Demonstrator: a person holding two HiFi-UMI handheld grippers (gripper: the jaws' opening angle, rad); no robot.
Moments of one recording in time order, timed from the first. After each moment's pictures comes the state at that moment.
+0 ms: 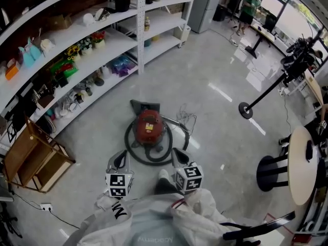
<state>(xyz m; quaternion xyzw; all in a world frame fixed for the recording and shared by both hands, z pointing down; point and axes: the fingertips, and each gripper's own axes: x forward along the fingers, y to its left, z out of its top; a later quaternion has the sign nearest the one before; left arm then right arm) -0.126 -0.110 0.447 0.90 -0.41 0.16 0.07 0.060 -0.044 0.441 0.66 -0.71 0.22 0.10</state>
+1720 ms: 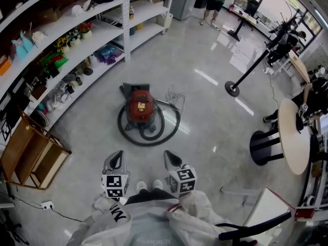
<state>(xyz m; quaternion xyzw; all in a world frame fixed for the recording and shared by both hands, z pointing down) -0.193 0.005 0.456 0.91 -0.36 0.18 0.09 -0.032 0.092 0.449 0.68 -0.68 0.25 0.11</state>
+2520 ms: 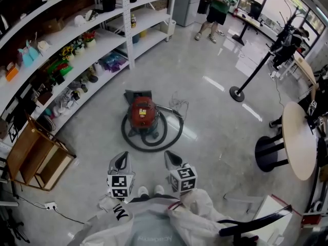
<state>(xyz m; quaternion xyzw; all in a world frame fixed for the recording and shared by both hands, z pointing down) -0.146 0.022 0.444 0.91 -0.37 0.18 0.07 0.003 0.094 0.448 0.66 -0.71 0.25 0.09</state>
